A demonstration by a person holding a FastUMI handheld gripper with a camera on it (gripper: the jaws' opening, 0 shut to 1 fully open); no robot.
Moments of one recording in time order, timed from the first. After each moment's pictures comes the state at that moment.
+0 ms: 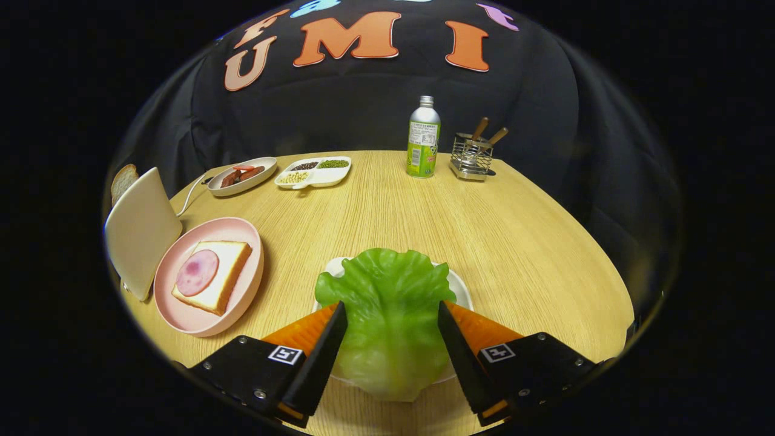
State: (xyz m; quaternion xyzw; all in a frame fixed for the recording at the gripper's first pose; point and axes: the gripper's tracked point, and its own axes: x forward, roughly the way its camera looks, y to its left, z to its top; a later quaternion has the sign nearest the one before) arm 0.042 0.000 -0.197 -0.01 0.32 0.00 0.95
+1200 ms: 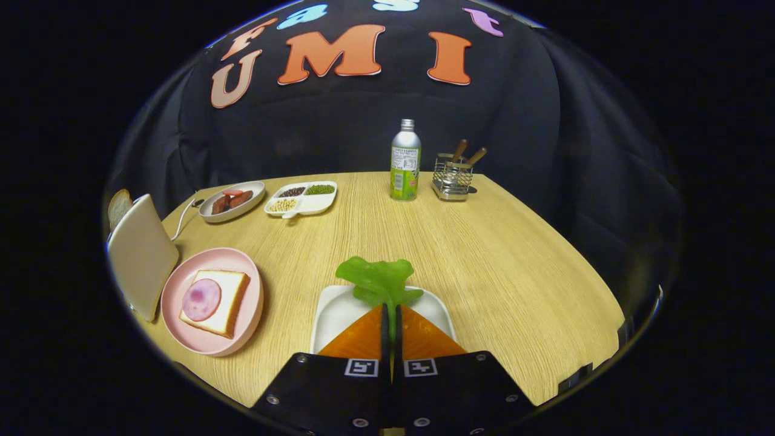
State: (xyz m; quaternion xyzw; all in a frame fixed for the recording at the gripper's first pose) arm 0.049 -0.009 -0.148 0.01 0.27 -0.04 0.96
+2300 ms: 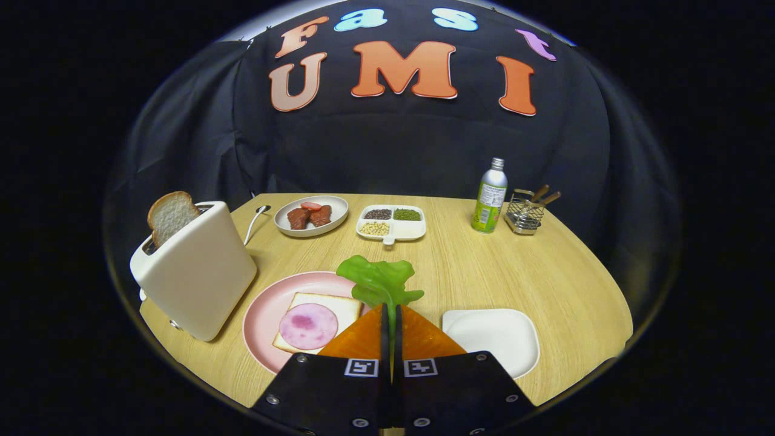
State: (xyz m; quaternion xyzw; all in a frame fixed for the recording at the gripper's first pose) arm 0.044 0.143 -0.106 -0.01 0.24 0.08 0.97
